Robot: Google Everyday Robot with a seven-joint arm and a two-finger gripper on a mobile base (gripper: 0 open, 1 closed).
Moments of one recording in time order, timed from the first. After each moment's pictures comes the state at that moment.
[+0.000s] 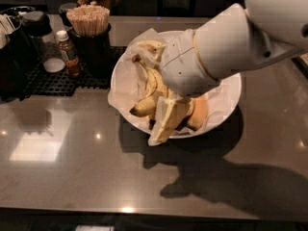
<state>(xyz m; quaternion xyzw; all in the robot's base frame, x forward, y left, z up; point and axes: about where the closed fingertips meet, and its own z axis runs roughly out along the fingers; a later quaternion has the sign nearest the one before) 0.438 0.024 0.950 -0.76 0.52 0.12 0.38</state>
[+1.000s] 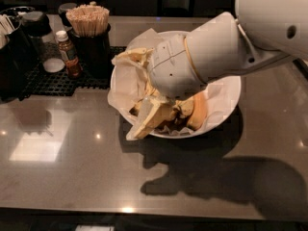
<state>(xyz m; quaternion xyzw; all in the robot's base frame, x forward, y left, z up) 0.426 0.056 0.954 -0.75 0.47 0.19 0.42</state>
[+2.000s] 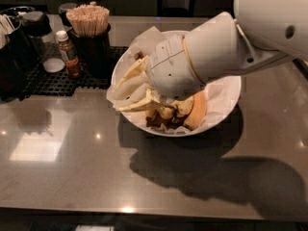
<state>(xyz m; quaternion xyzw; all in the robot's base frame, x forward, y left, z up) 0.426 0.056 0.954 -0.75 0.47 0.19 0.42</state>
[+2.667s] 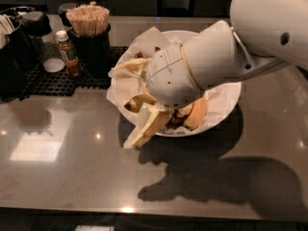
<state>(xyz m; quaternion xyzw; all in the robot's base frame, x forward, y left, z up) 0.412 0.060 0.944 -0.76 0.47 0.22 0.40</state>
